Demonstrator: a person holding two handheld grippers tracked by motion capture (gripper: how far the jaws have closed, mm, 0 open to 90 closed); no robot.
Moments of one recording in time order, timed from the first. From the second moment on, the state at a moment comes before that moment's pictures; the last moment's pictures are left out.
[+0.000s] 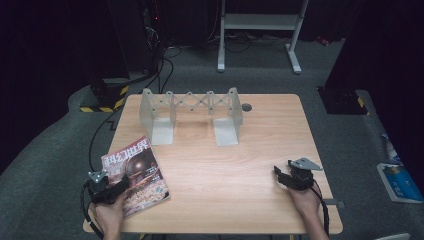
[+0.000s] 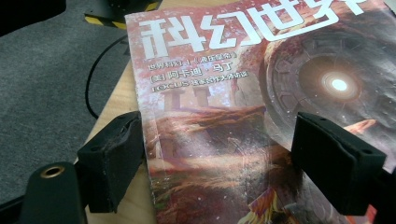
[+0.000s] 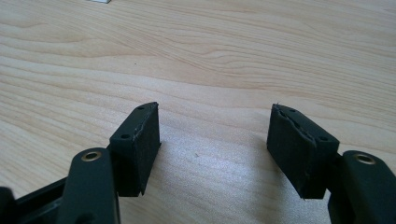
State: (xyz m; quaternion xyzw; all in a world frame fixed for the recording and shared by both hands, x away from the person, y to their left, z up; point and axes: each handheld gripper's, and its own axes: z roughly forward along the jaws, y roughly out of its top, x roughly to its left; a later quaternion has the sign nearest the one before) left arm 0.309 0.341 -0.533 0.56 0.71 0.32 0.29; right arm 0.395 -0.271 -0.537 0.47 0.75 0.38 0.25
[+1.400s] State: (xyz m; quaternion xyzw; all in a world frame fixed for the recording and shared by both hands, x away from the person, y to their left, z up) left arm 0.296 0.268 -0.532 0.61 0.66 0.29 0.32; right arm 0.395 -0.271 -0.537 0.47 0.75 0.38 0.25
